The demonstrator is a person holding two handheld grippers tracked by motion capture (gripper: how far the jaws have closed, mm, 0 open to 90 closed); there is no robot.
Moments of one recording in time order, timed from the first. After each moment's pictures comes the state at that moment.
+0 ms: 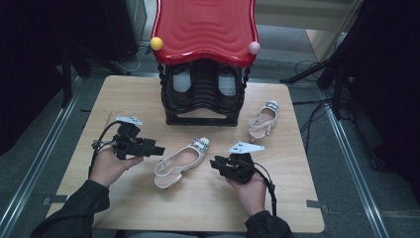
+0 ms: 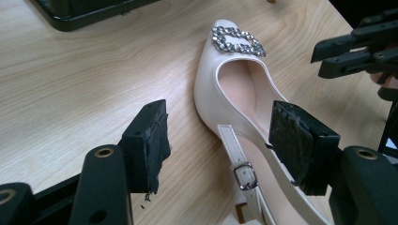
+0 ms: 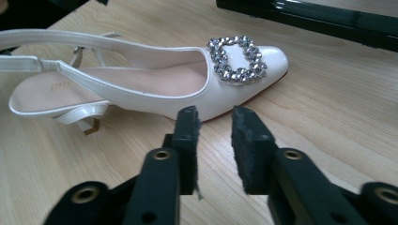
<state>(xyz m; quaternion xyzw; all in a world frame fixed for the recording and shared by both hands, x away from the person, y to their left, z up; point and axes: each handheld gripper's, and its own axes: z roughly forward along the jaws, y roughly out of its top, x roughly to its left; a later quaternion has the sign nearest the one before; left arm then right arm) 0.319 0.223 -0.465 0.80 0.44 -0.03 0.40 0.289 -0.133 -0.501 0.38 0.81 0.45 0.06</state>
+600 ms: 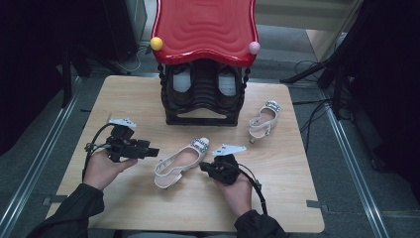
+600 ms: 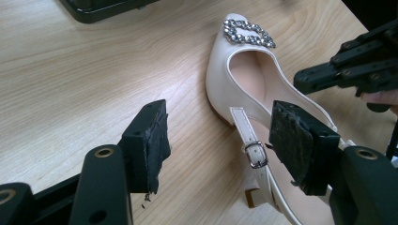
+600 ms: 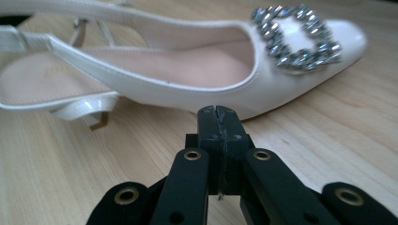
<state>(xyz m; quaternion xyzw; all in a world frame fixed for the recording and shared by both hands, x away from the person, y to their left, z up) 0.310 0.235 -0.465 0.80 0.45 -0.01 0.40 0.292 -0.096 -0.523 0.37 0.83 0.43 0.03</state>
